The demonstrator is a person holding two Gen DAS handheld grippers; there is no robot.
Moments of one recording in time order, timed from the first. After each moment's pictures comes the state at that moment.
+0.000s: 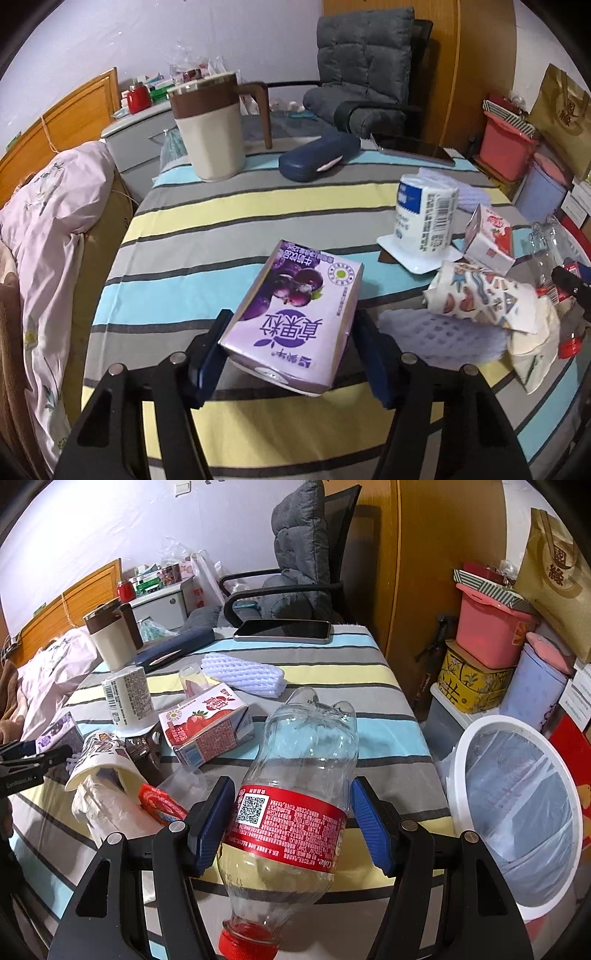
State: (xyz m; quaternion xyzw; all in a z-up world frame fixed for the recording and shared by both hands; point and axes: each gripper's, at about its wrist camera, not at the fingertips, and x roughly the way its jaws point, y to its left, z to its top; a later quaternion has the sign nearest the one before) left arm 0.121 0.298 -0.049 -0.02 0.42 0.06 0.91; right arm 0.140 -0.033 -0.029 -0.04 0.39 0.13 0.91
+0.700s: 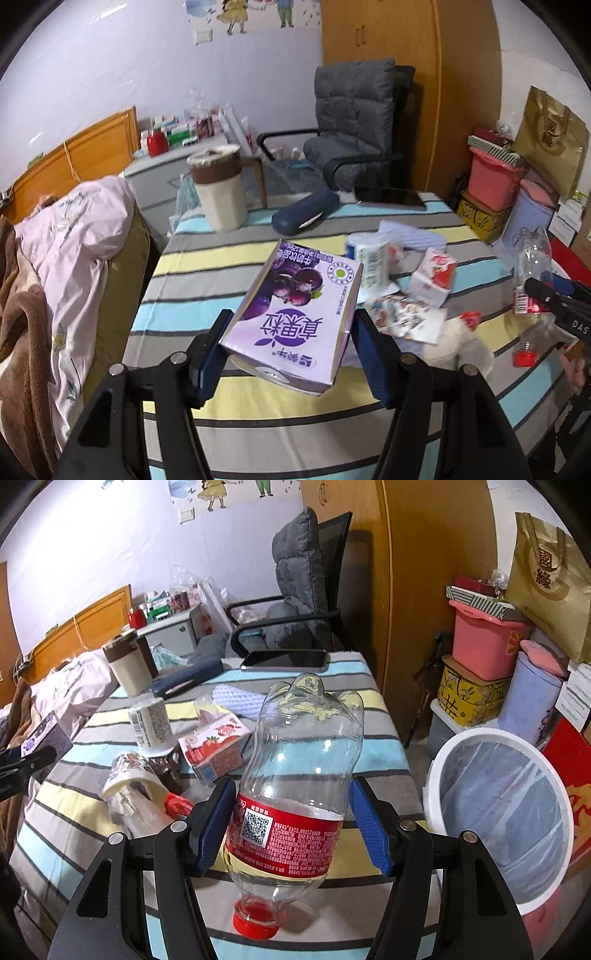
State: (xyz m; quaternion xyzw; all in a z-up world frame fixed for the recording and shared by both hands) left arm 0.071 0.257 0.018 -0.01 0.34 0.08 0.94; right arm 0.120 -0.057 -0.002 -0.01 0.35 0.15 0.92
